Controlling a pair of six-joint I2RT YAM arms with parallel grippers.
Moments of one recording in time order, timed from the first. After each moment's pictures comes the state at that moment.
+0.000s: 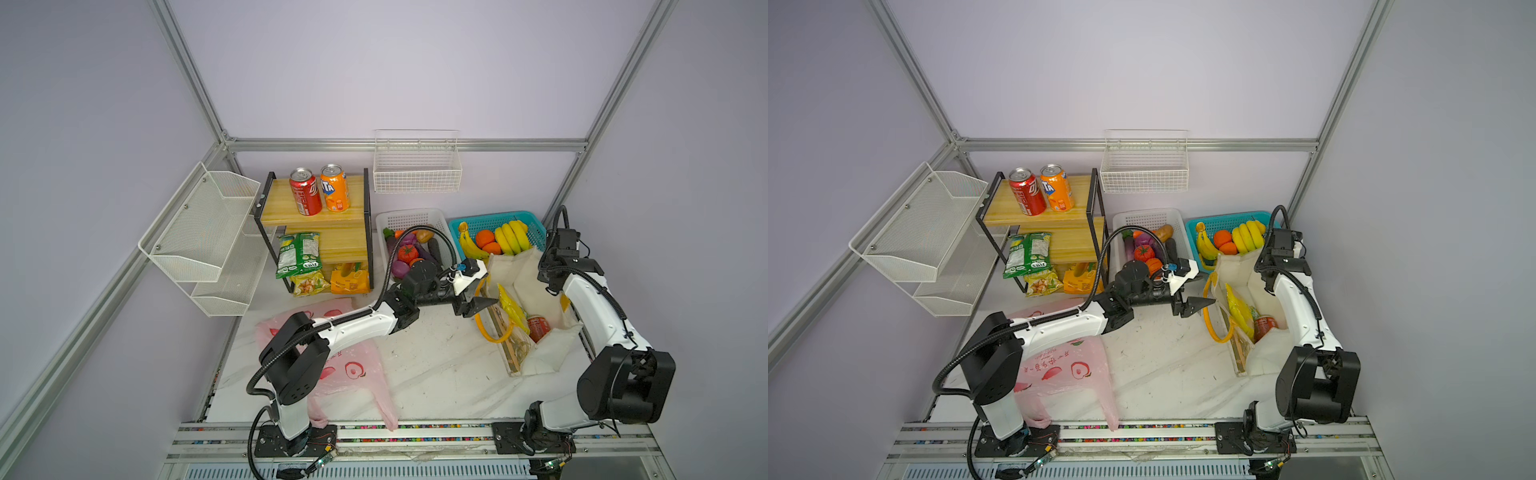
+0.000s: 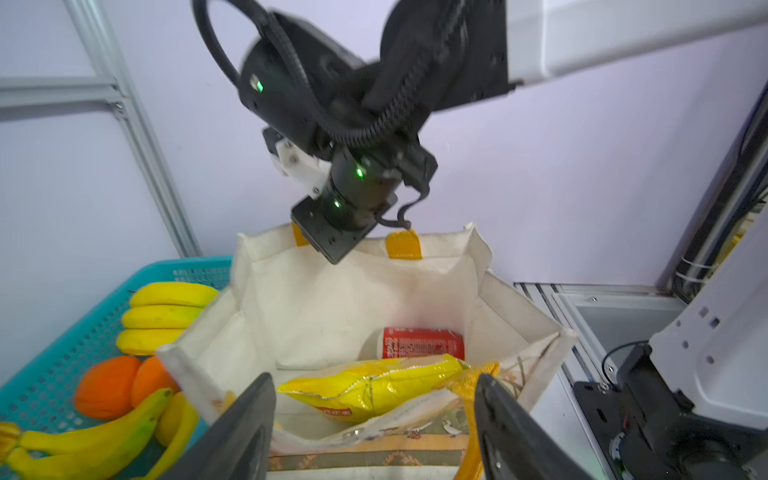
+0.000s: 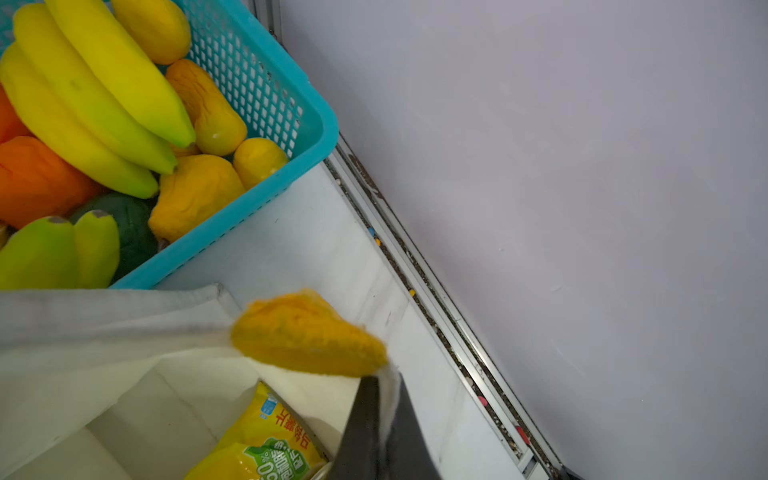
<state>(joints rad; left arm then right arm) -0.87 1.76 1.31 0.49 0.50 0.04 -0.10 1.48 1.30 -0.72 0.58 0.23</state>
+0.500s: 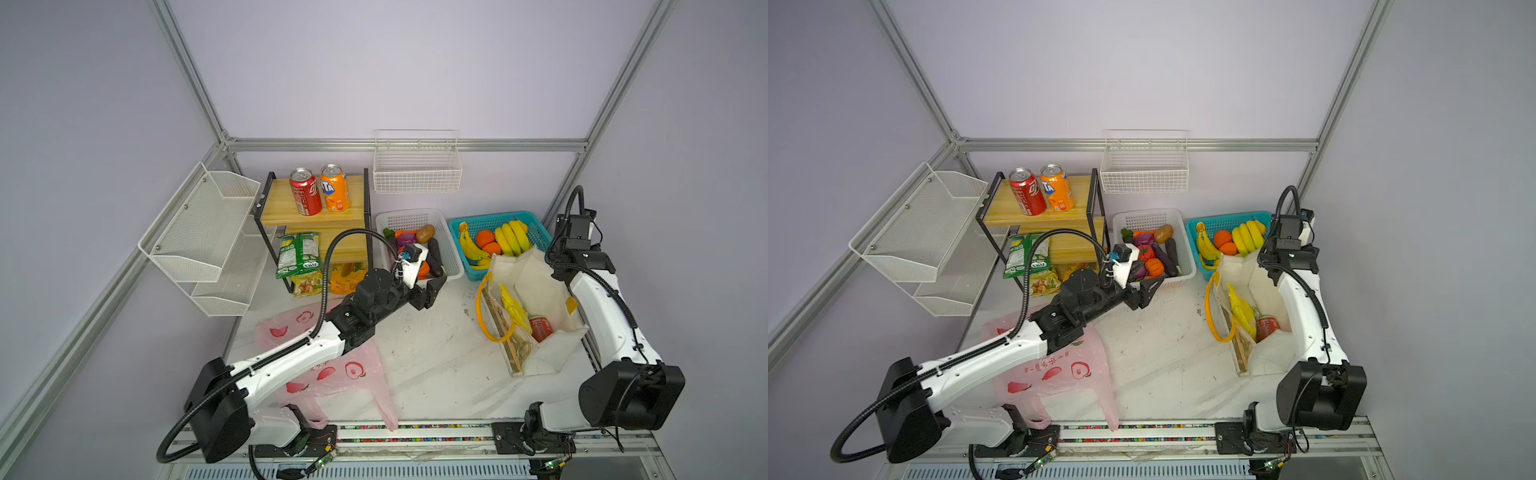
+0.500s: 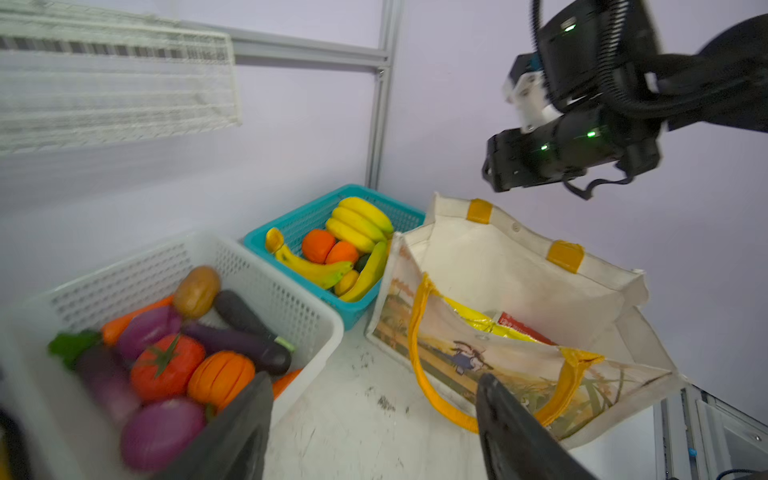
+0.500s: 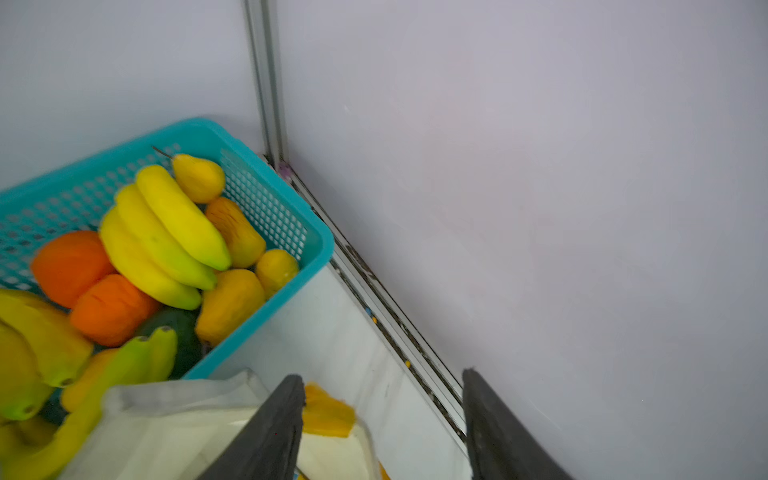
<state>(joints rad) -0.81 1.28 1.02 0.13 -0.06 -0.18 -0.02 1.42 1.43 -0.64 0.63 0.21</state>
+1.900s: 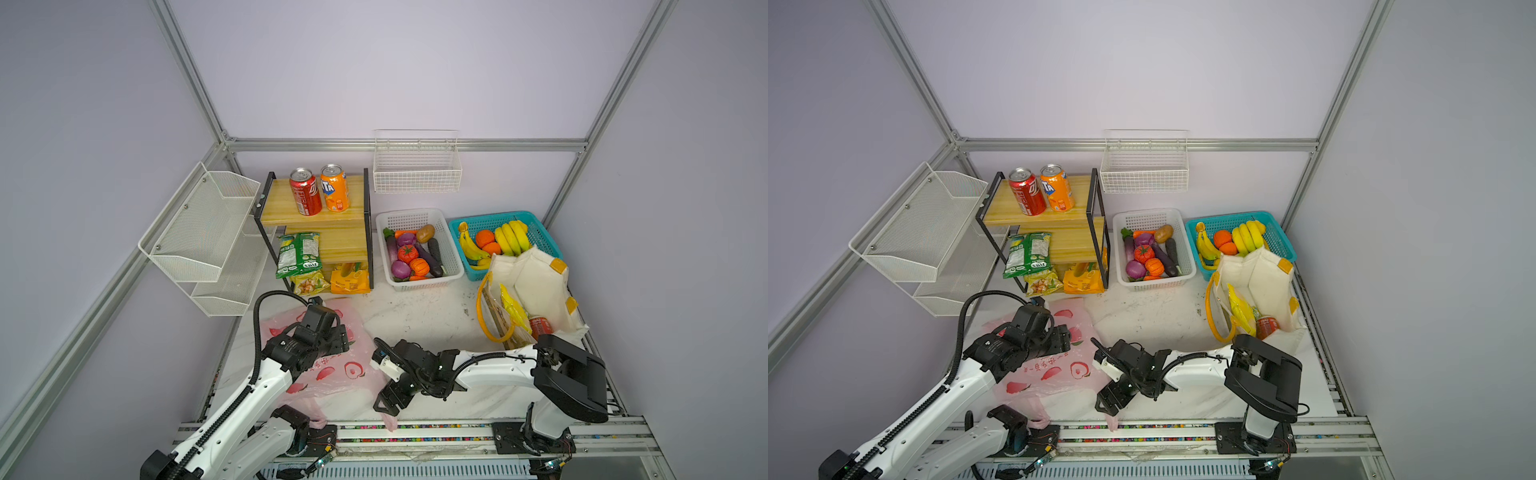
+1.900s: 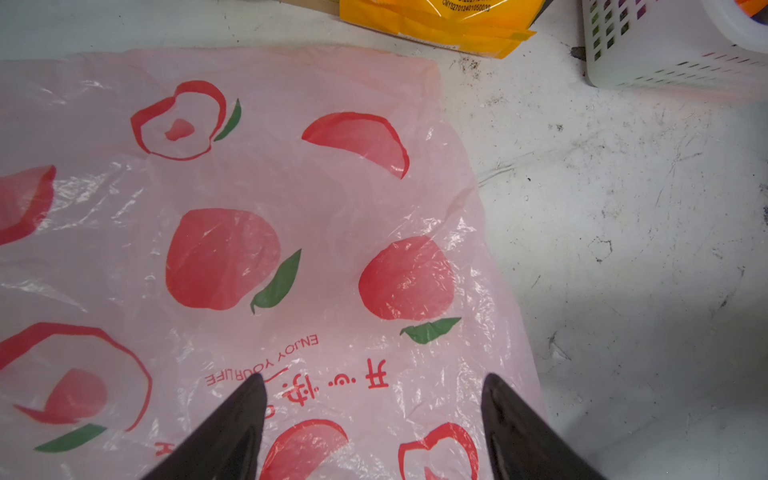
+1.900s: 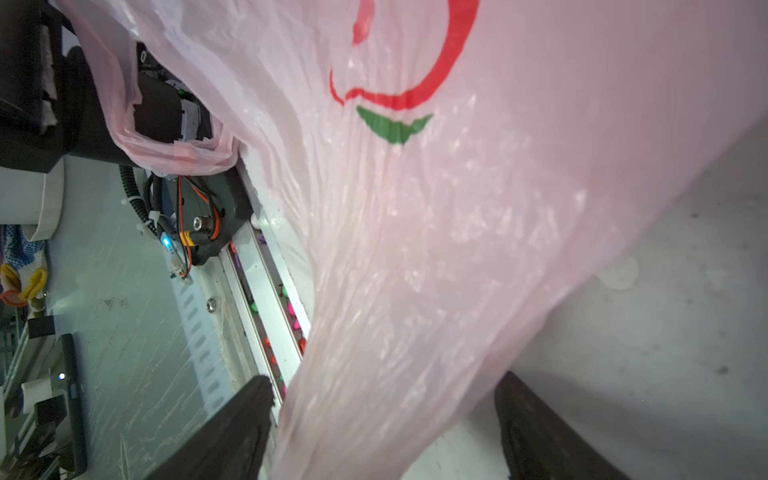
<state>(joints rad) -0.43 0.90 0.71 -0.80 -0.17 -0.57 1.20 1.67 0.83 -0.07 -0.37 0.49</state>
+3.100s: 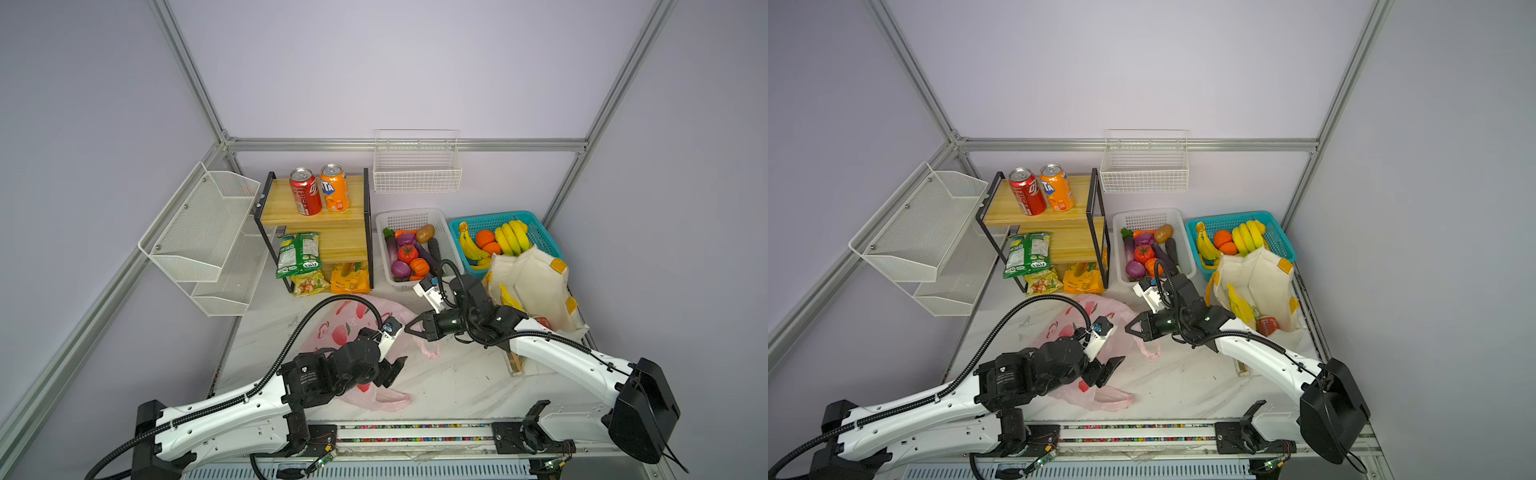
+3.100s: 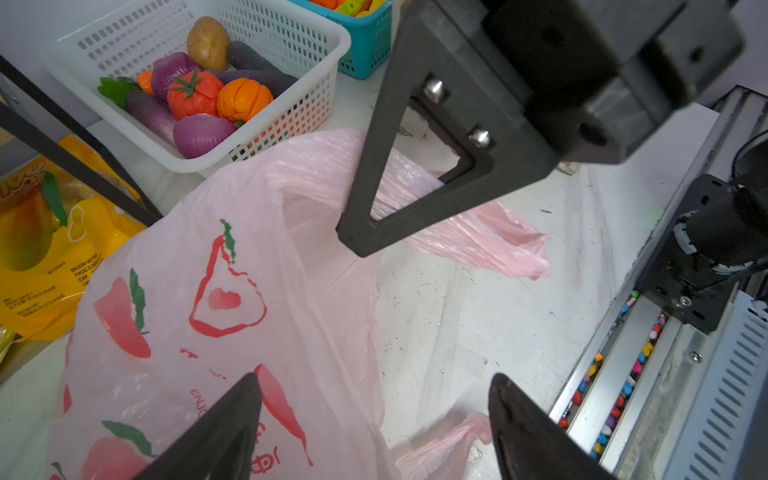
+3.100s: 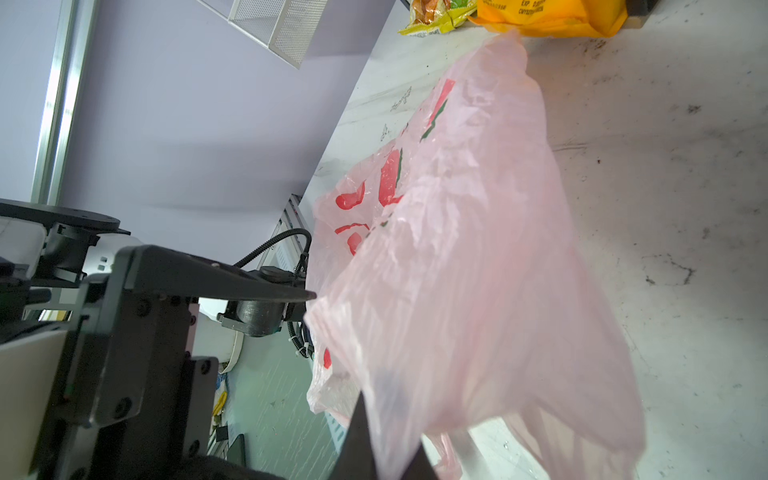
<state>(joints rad) -1.17 0.90 0.78 -0.54 -0.40 -0.24 0.73 1.30 0.92 -0.24 -0.65 0.55</state>
